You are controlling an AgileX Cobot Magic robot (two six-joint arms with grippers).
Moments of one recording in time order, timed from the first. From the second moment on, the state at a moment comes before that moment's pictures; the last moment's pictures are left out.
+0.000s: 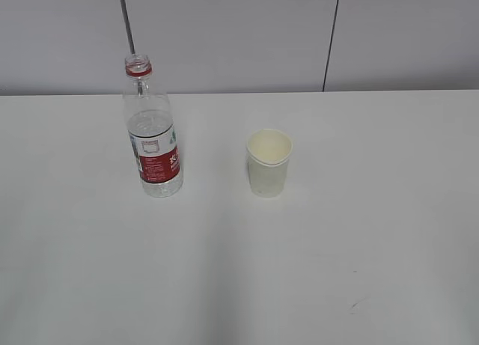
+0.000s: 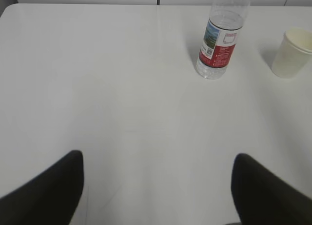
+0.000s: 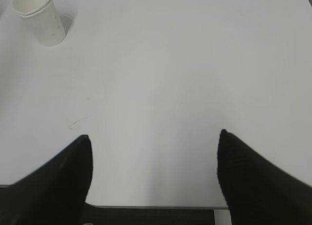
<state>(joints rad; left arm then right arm) 0.07 -0.01 -0.52 -0.14 1.11 0.09 -0.02 -0.02 -0.49 0.04 1.14 0.01</state>
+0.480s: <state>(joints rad) 0.07 -0.01 -0.52 -0.14 1.11 0.09 -0.02 -0.02 -0.49 0.04 1.14 0.01</state>
